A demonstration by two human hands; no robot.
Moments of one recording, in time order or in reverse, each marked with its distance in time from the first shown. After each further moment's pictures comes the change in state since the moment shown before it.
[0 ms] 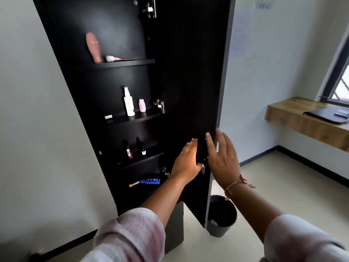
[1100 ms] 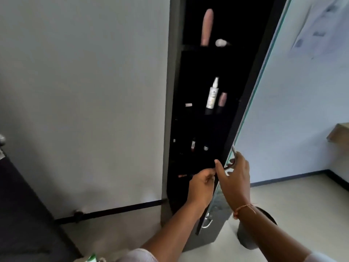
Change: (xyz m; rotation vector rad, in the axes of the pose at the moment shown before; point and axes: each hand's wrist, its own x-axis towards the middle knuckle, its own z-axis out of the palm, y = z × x) left_hand -0.124 -0.207 -0.105 -0.773 0.174 -0.456; right_hand 0.021 -0.288 0.045 0.811 -0.087 0.437
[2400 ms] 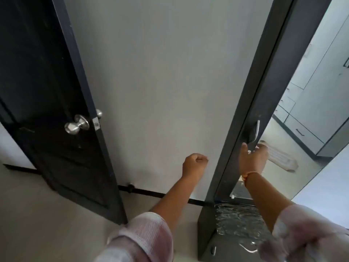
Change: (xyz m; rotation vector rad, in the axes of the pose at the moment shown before) left_hand 0.051 -0.037 -0.200 -0.001 0.481 -0.288; right_hand 0.065 -0.069 0.174 0.163 -0.100 0.222
